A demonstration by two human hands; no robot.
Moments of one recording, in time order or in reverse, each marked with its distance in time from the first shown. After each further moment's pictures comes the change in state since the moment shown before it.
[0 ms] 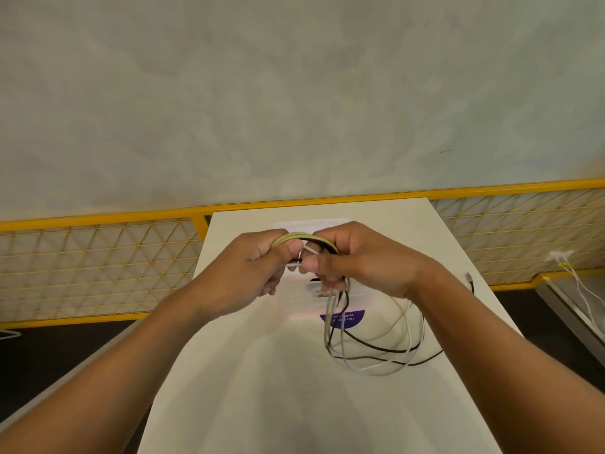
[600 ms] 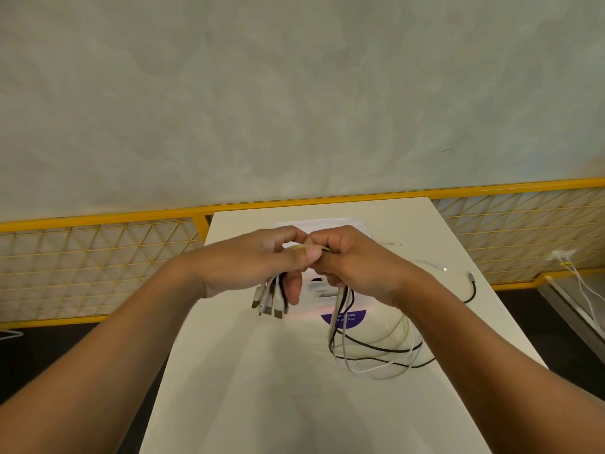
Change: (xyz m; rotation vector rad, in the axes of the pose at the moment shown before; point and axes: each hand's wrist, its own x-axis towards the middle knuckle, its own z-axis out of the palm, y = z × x) left_hand 0.018 0.015 -0.019 0.033 -0.410 -0.248; right_hand 0.009 0.005 0.016 -0.026 0.121 0.068
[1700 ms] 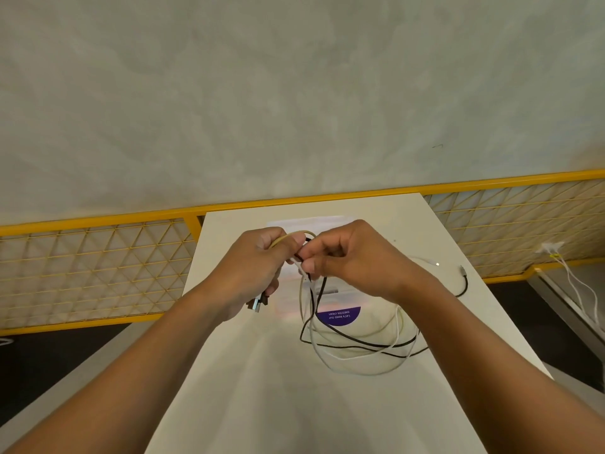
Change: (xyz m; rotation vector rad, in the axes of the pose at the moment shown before) left_hand 0.021 -0.016 0.032 -0.217 0.505 -0.021; right_hand -0.005 0.014 -0.009 -0.100 0.152 -0.041
